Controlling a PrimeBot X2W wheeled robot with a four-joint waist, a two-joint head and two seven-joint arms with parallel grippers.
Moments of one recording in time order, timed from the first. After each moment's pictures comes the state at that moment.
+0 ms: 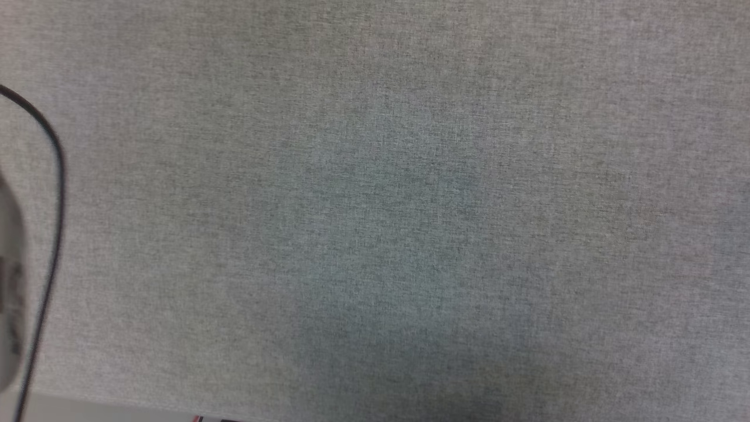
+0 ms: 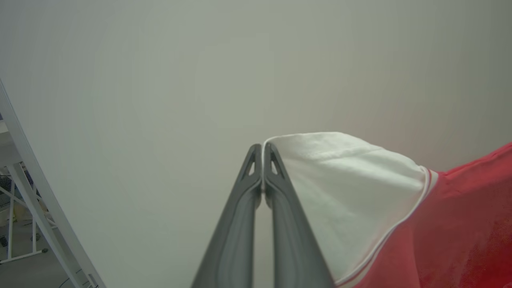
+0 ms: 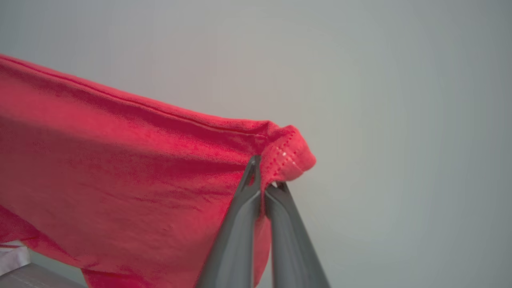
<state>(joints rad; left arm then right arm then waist) -1.62 0.34 -0.27 0.57 -0.33 -0.13 -0.26 -1.68 -0.47 0.27 0.79 0.15 0.13 -0.12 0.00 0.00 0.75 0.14</state>
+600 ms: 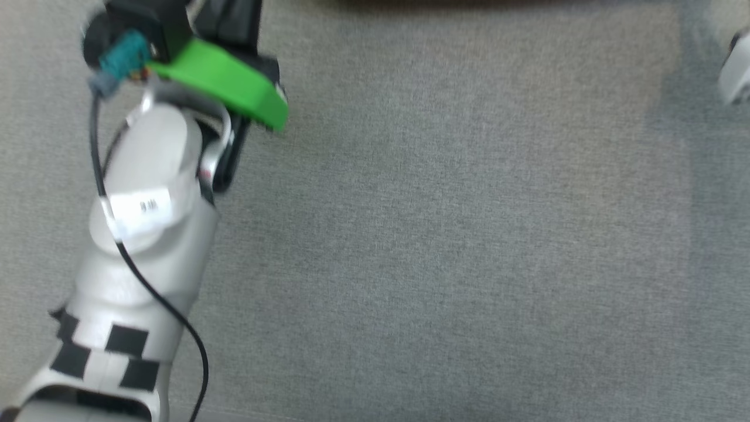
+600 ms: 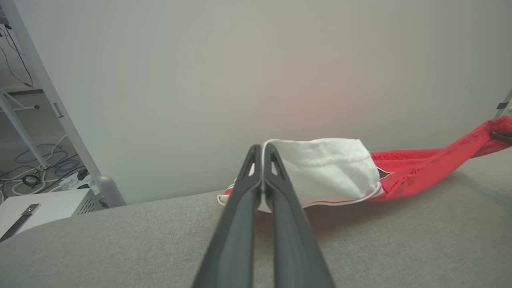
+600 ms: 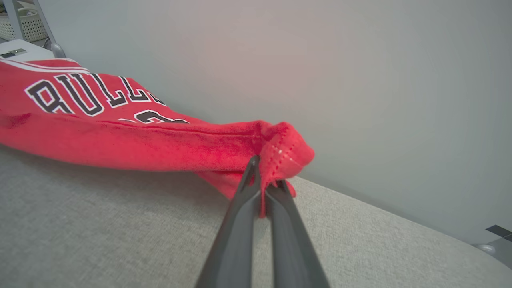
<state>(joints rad) -0.91 0.23 -0.33 0.45 -0.39 -0.13 -0.26 -1.09 -0.50 0.40 0.83 0.30 0.13 -0.23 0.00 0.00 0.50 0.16</state>
